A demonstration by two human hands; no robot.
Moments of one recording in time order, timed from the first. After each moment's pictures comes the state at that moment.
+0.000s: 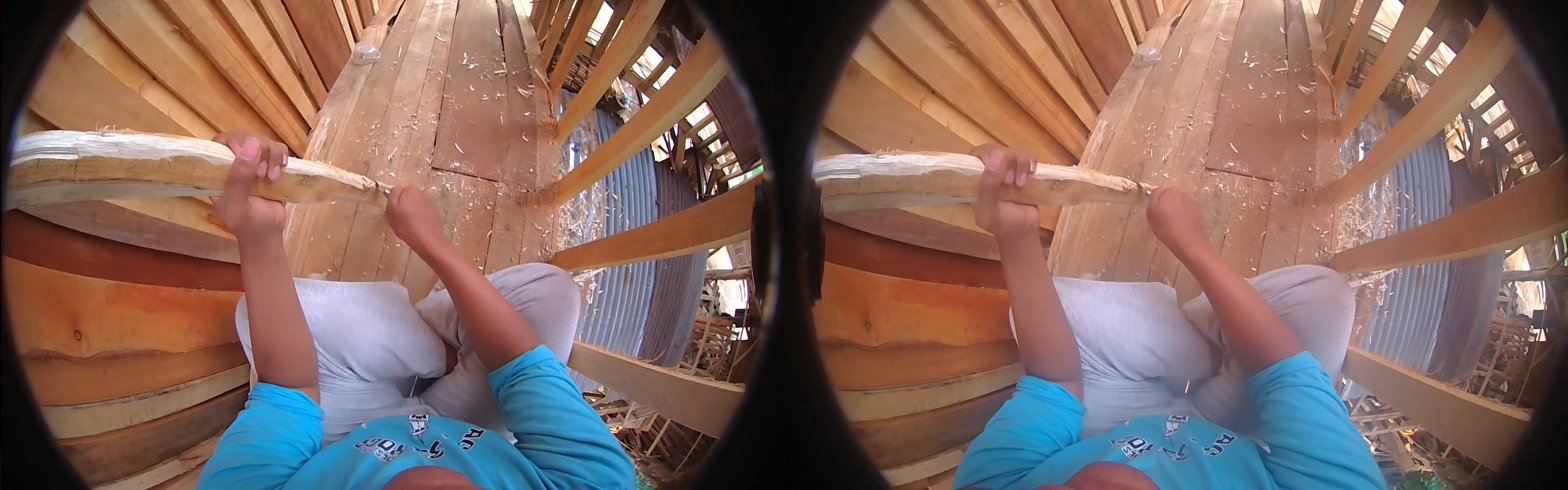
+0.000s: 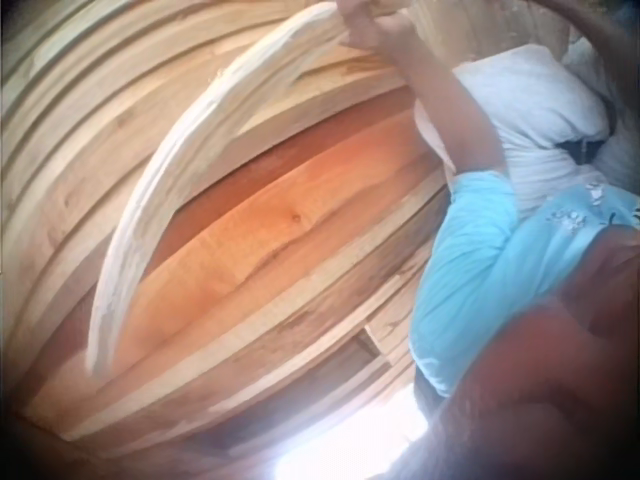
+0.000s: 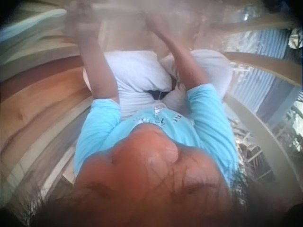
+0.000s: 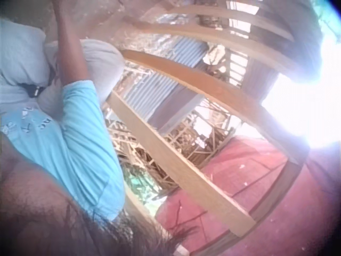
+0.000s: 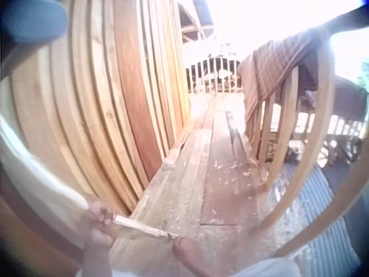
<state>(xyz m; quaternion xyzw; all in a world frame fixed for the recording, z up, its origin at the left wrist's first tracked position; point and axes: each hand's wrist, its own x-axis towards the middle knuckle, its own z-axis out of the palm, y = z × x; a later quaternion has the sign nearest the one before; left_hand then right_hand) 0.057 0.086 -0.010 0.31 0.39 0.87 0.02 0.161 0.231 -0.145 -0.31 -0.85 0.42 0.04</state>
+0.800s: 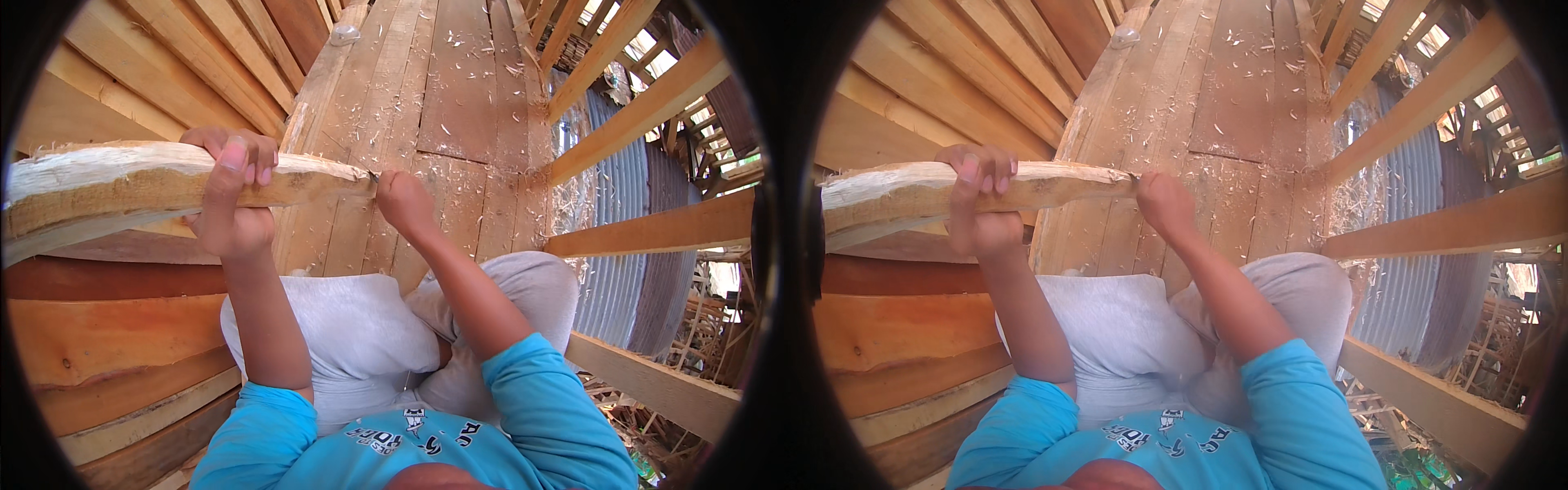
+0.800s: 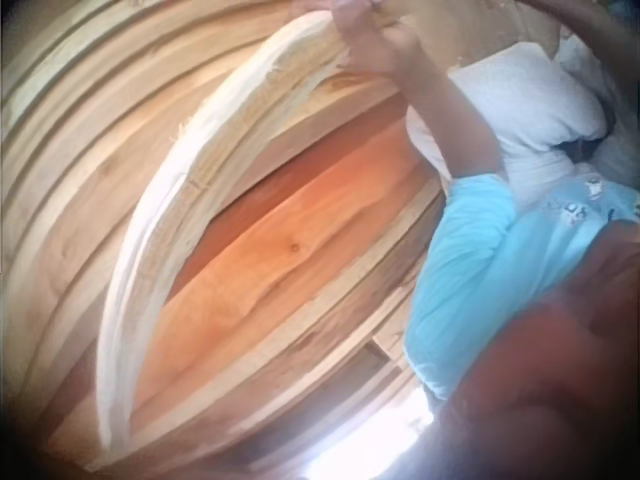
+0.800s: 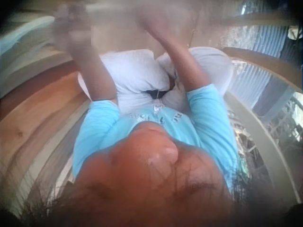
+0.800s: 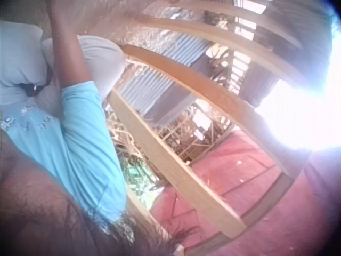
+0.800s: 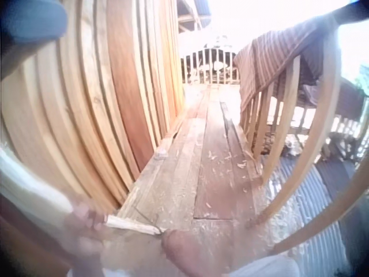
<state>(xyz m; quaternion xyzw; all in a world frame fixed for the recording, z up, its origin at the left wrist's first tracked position) 0.088 0.113 0.001 0.34 0.41 0.84 0.01 0.163 0.248 -0.160 -0.35 -0.85 0.37 0.10</state>
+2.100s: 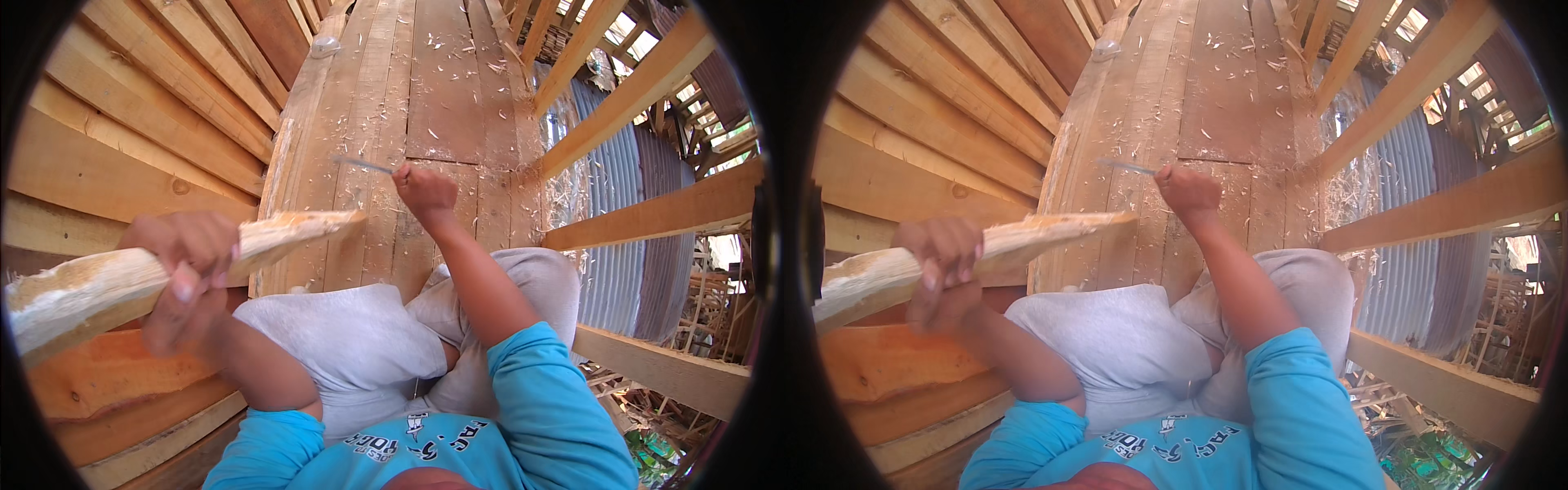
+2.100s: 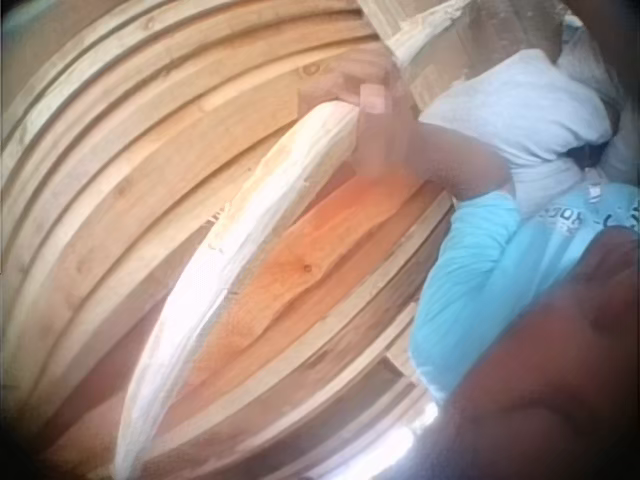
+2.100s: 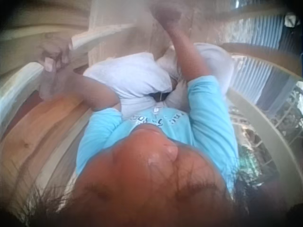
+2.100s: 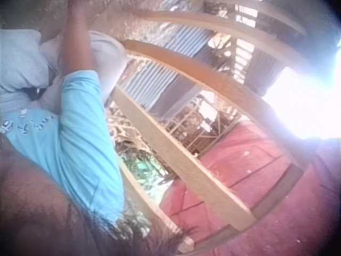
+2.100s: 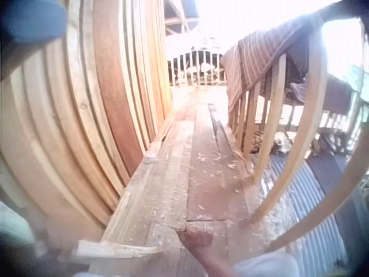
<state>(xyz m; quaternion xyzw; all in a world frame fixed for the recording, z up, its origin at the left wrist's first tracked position) 0.074 0.056 0.031 0.54 0.41 0.72 0.17 0.168 0.301 -0.217 -0.36 -0.89 0.11 0.24</state>
